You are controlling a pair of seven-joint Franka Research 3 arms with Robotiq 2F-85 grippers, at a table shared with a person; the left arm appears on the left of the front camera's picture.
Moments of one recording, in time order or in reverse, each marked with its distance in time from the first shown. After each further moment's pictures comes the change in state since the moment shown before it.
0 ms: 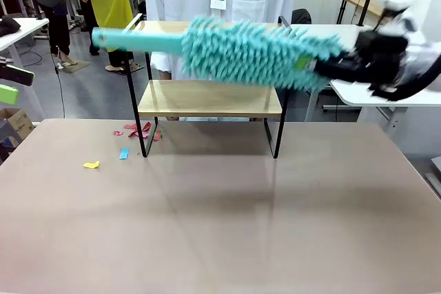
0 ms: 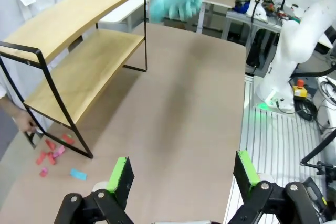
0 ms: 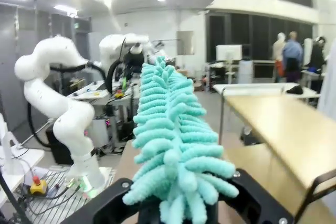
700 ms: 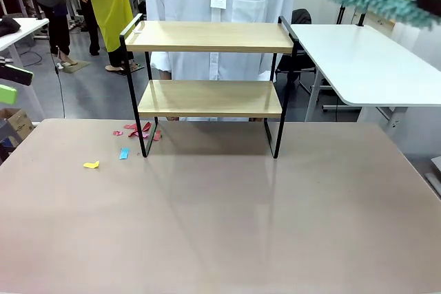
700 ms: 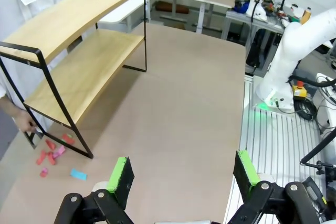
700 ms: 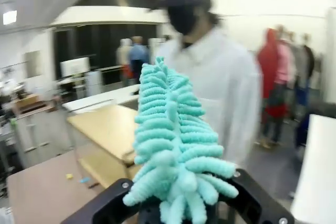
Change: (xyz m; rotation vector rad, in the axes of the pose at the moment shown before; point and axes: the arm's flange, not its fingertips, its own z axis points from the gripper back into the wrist) left arm 0.000 0.000 0.001 -0.001 0.001 -0.001; right arm 0.071 0.018 0.156 -0.826 -0.024 0.031
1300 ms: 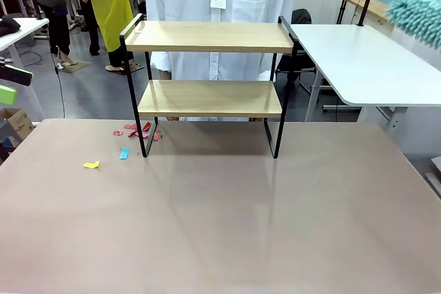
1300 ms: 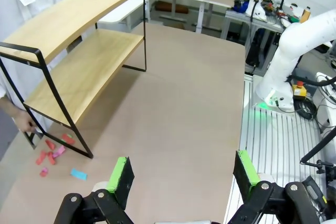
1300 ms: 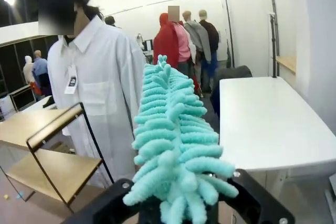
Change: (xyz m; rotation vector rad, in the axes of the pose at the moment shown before) left arm -0.001 0.000 0.001 -0.002 0.001 -0.004; right arm -0.053 -0.039 0.071 -0.468 0.028 -0.080
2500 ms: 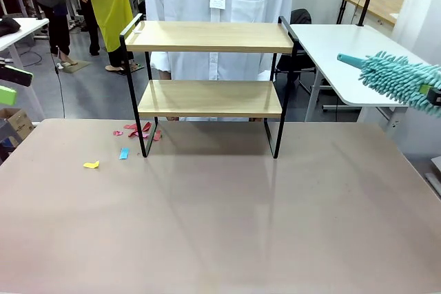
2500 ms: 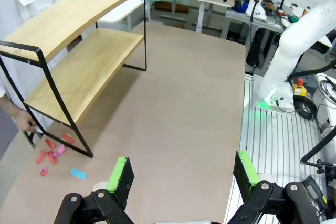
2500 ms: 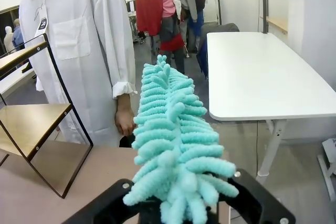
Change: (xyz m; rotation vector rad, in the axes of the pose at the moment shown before) left arm -0.001 0.001 0.000 0.000 0.001 0.002; right arm -0.105 -0.010 -0.029 -0.066 0.181 0.019
